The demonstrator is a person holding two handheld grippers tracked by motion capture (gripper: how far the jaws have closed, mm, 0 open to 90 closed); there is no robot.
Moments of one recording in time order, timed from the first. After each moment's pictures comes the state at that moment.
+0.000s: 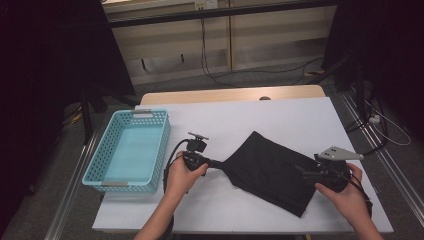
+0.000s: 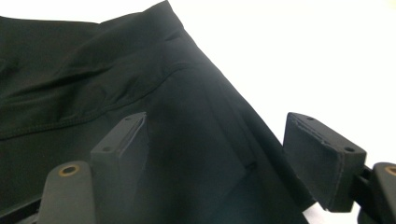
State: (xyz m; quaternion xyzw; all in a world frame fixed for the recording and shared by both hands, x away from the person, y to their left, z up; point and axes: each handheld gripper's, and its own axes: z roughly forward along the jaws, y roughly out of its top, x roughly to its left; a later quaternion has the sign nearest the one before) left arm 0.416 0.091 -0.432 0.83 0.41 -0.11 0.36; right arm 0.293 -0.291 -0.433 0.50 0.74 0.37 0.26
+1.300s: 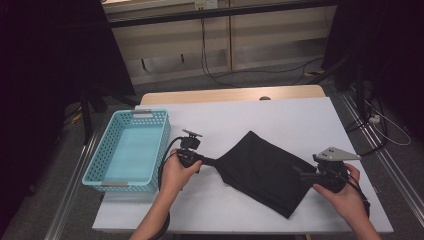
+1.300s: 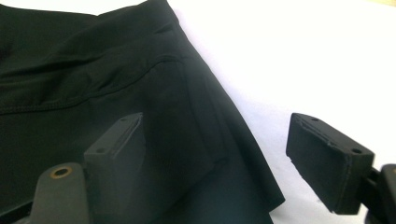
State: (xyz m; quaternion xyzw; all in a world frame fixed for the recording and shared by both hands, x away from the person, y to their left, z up) left arm 0.426 0.106 -0.431 0.83 0.43 -0.10 0.34; right arm 0.294 -0.287 -0.436 0.50 0.74 0.37 0.25
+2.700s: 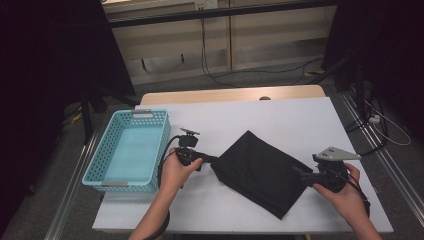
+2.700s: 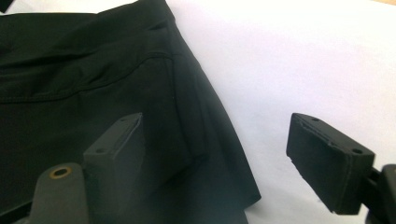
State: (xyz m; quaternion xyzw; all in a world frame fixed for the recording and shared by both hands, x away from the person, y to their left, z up) left arm 0.432 0.105 -0.437 0.82 0.45 -0.07 0.35; right arm 0.295 -0.287 -0.436 0.49 0.74 0.37 0.25
